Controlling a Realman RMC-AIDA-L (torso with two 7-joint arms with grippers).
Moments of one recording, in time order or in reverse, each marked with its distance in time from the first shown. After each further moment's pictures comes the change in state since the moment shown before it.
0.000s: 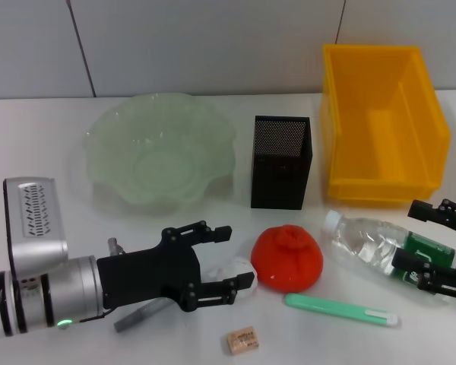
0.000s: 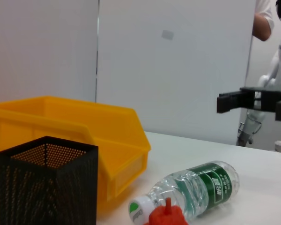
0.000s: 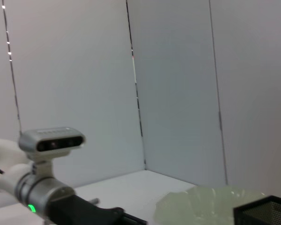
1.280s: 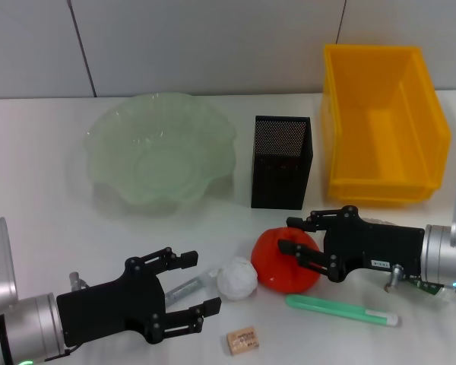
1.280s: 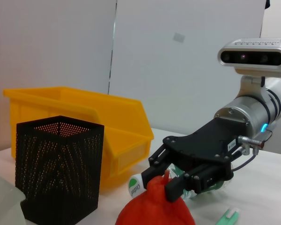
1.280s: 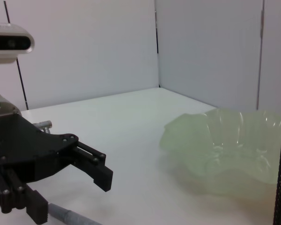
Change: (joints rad) left arm 0.145 0.008 -0.003 0.061 -0.001 0.072 -0.004; right arm 0.259 0.014 -0.346 -0.258 0.035 0.502 -0.068
